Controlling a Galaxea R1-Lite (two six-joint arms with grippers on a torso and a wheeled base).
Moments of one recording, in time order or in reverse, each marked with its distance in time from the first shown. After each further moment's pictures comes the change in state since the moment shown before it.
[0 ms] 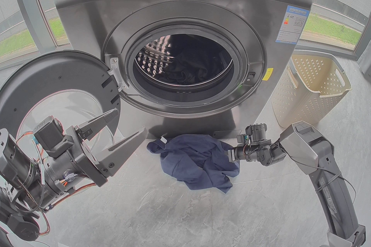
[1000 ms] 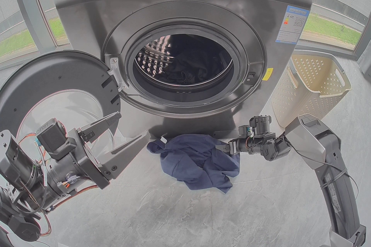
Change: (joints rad) left arm -0.005 0.011 0.006 0.000 -0.002 0.000; right arm -0.004 -0.096 0.090 -0.088 0.055 -0.021
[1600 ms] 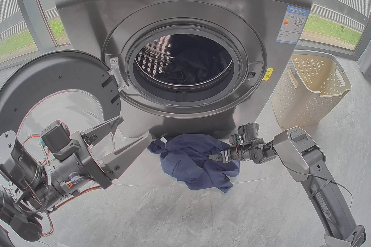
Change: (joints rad) left arm 0.006 0.024 0.004 0.000 0.000 -0.030; right arm 0.032 0.196 -0.332 0.258 -0.023 -0.045
